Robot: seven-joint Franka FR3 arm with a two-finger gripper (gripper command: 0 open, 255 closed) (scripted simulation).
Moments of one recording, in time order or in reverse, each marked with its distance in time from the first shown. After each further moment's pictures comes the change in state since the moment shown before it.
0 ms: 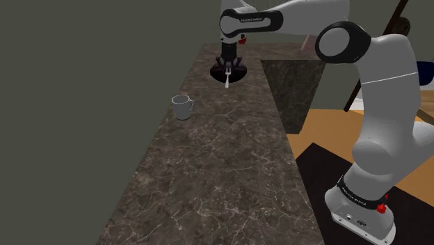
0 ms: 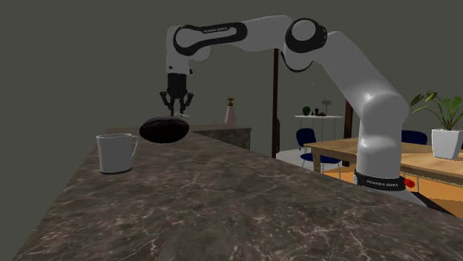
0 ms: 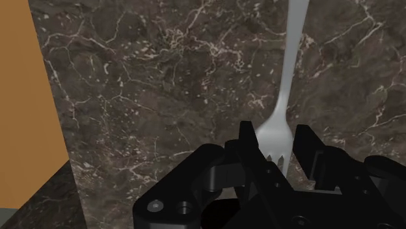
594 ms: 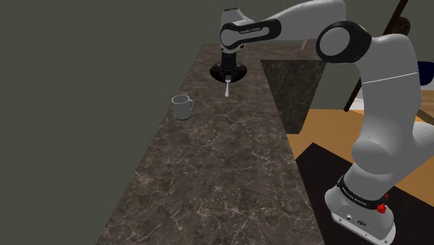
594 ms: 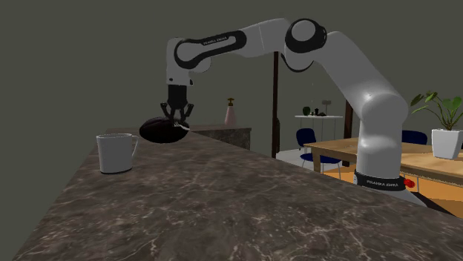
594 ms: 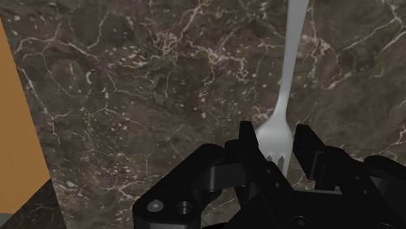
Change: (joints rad) arm -0.018 -0.002 -0.003 -0.123 -0.005 0.118 0.014
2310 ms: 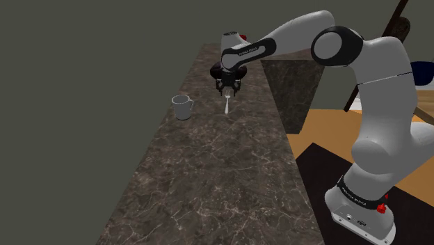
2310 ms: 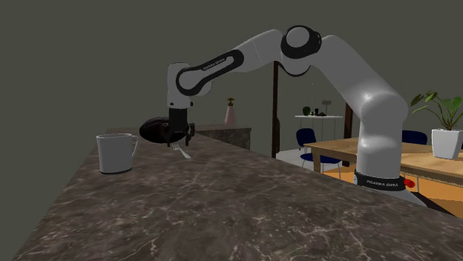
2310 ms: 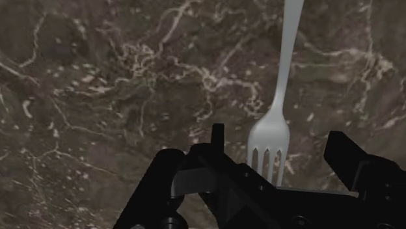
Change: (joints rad) arm -0.008 0.060 -0.021 -0.150 -0.034 0.204 0.031
